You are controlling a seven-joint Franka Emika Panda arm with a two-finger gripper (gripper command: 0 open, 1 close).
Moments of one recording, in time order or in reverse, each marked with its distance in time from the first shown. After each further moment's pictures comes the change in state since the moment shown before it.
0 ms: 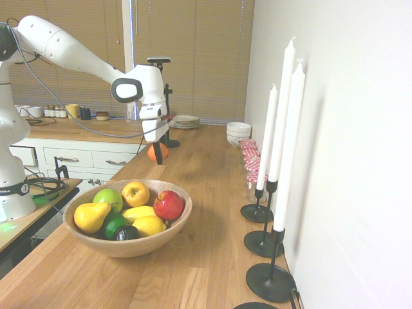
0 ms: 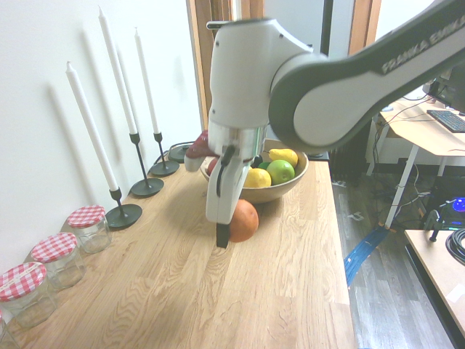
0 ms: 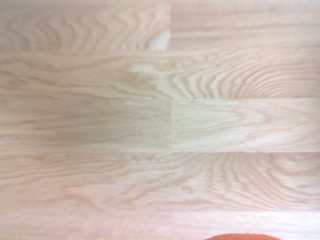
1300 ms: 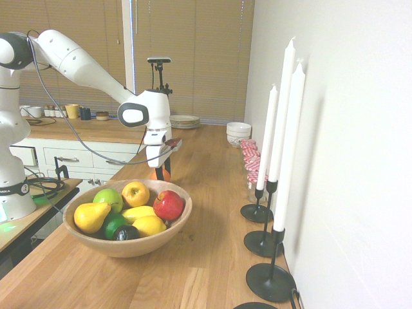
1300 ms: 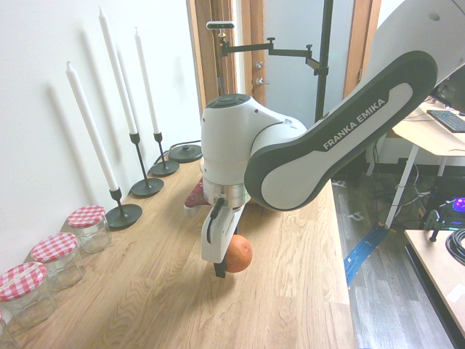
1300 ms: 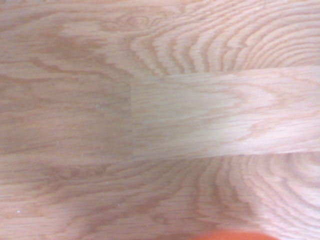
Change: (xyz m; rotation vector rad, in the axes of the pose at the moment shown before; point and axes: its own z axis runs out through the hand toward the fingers) arm 0.020 0.008 0.072 -0.036 -0.027 0.047
